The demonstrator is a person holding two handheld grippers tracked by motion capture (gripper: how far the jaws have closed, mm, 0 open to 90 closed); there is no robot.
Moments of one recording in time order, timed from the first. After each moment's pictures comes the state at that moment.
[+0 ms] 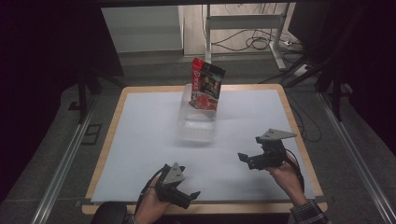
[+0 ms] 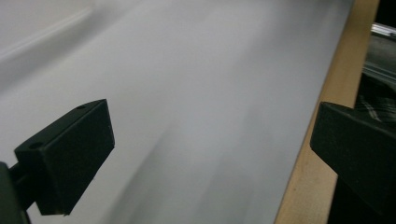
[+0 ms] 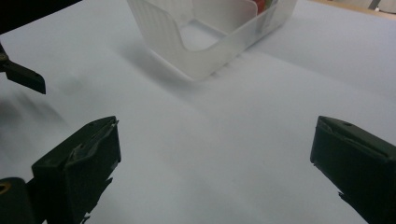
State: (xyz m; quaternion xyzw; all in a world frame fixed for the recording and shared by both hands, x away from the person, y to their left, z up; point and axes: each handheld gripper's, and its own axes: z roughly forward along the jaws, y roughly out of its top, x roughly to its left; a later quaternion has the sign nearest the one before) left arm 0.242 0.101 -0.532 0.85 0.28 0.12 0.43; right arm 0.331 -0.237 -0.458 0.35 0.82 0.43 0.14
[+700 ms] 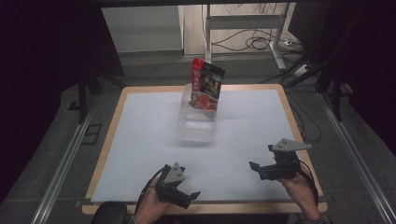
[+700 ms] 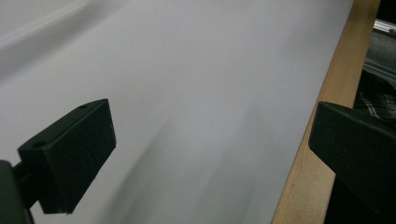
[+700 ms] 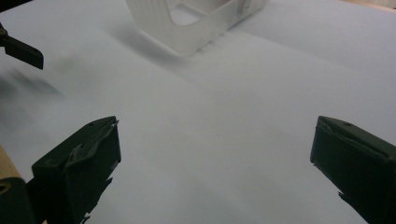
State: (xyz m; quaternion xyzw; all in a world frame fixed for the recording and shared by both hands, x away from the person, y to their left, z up) left arm 0.243 0.100 -0.532 0.85 0.28 0.10 0.42; right arm 0.298 -0.266 -0.456 0.36 0.82 0.41 0.17
